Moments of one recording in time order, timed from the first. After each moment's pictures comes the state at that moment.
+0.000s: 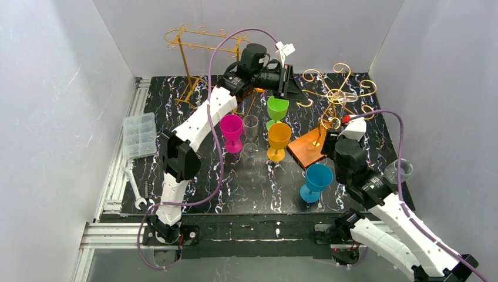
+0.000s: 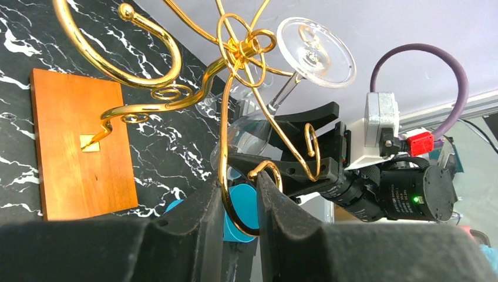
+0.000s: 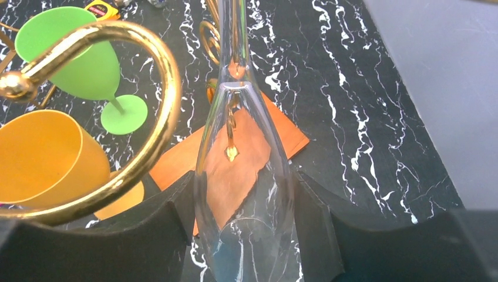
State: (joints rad) left arm -0.66 2.12 2.24 -0.42 0.90 -0.62; right arm 0.66 0.65 0.72 -0.43 0.72 0.23
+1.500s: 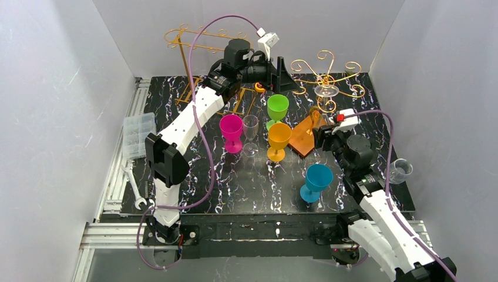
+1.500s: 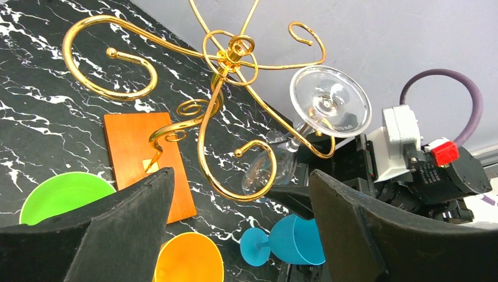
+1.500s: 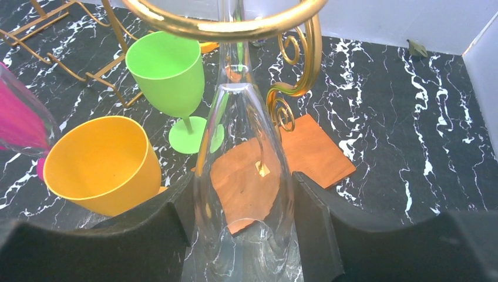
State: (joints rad) left arm -0.60 1.99 2.10 -0.32 0.72 -0.42; right arm 0.35 0.71 0.55 0.05 0.09 0.02
